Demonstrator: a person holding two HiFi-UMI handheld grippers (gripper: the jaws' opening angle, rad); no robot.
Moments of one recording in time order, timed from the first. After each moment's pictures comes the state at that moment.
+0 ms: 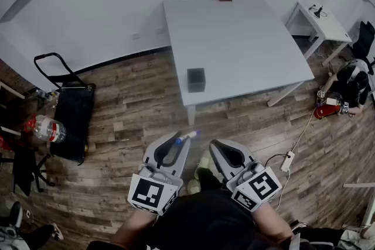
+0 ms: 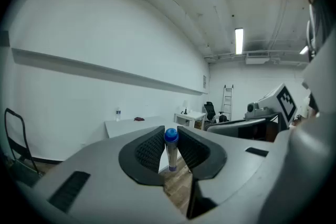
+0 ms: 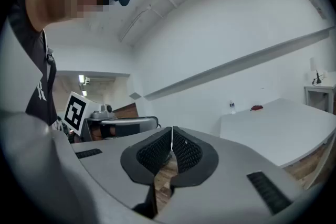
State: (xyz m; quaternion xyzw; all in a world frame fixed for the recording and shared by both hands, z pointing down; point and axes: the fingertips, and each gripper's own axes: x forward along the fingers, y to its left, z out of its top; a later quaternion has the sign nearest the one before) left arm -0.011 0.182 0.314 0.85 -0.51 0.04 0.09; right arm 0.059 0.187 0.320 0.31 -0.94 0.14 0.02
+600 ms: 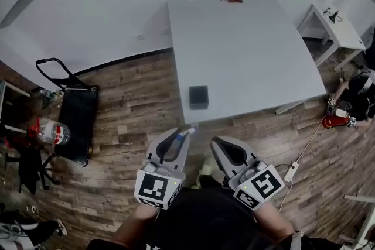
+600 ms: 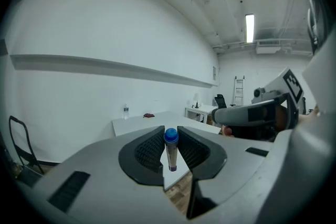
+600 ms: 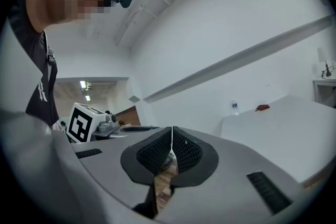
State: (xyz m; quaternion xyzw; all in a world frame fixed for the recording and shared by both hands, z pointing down) left arm -0.015 0.061 0.340 0.83 -0.54 0.08 0.10; right arm 0.059 0.069 0.318 0.29 -0.95 0.15 0.00
